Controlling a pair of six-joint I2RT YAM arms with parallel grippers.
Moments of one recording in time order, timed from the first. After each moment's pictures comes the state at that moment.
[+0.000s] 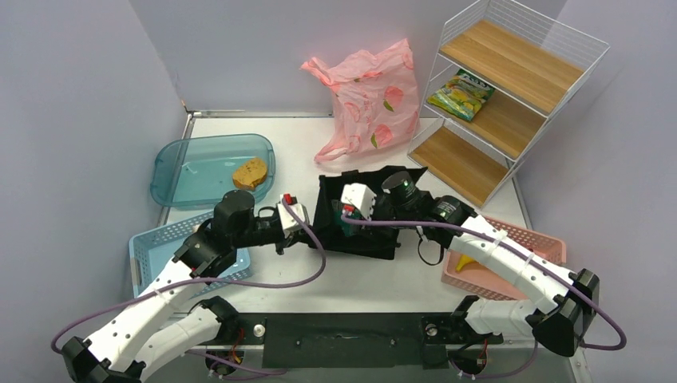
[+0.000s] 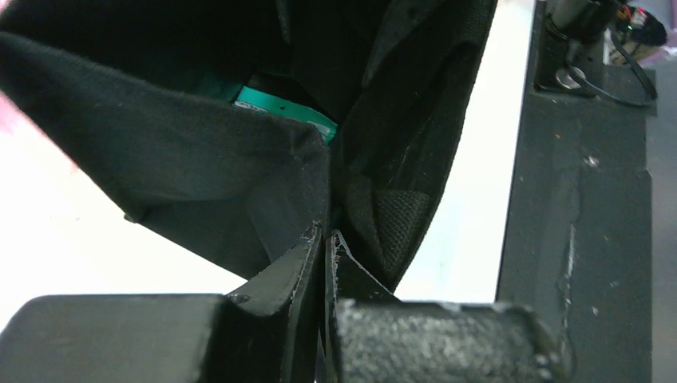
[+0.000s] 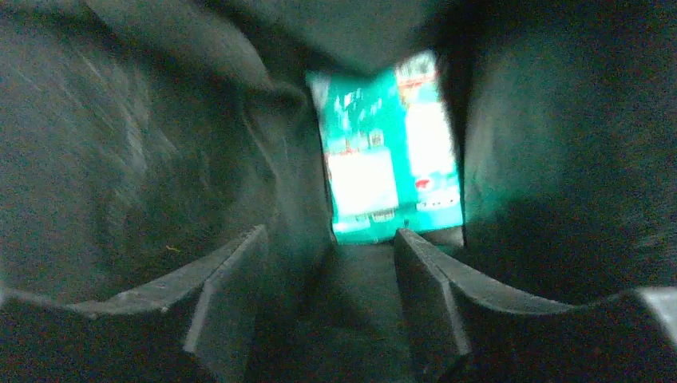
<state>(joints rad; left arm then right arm) -0.64 0.85 0.82 -0.36 0.56 0.32 0.81 1.21 1.15 -0.68 -0.22 -0.48</state>
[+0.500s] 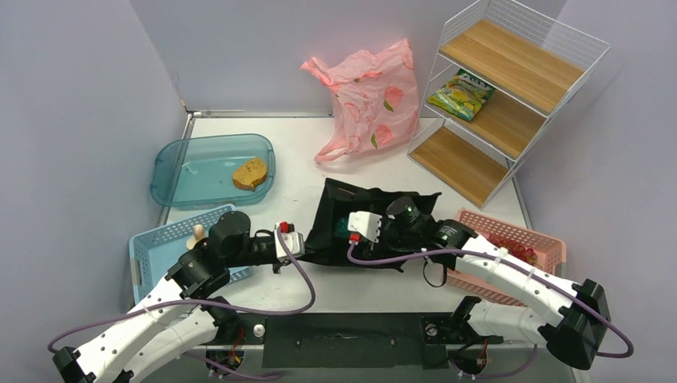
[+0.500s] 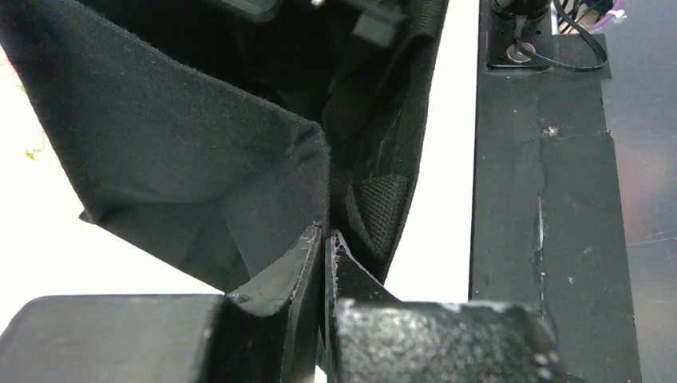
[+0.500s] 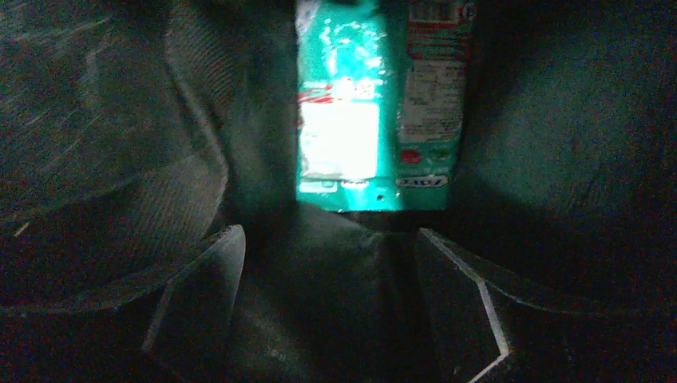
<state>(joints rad) -0.76 0.65 0.68 -0.36 0.55 0.36 0.85 1.05 0.84 -0.58 -0.07 -0.67</state>
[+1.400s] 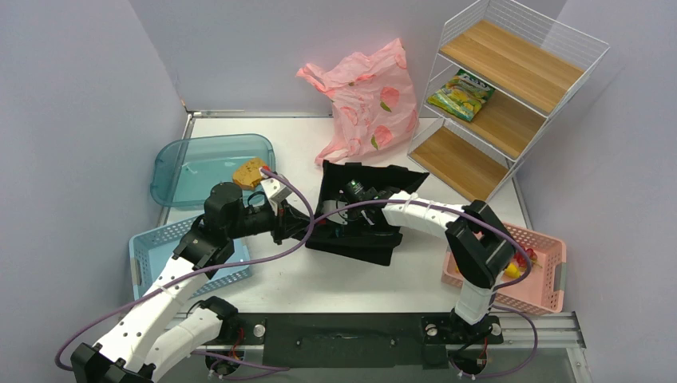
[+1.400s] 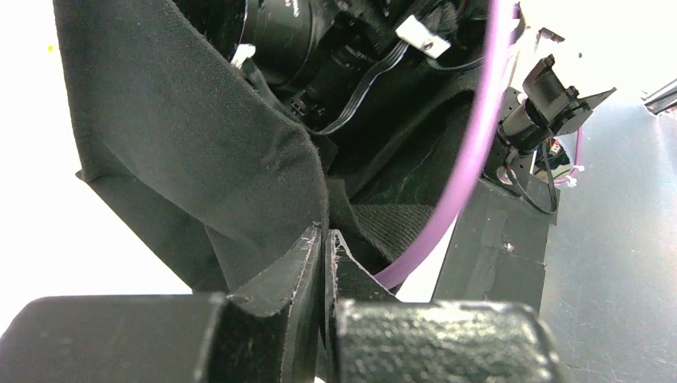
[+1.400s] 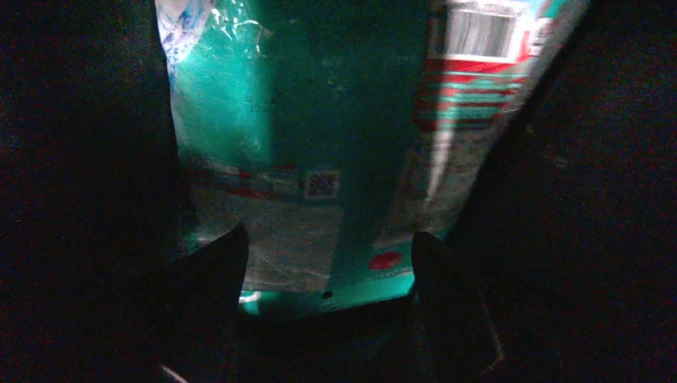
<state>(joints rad) -0.50 0.82 0.75 -0.22 0.68 -0.07 0.78 1.75 1.14 -0.51 0.04 -0.82</state>
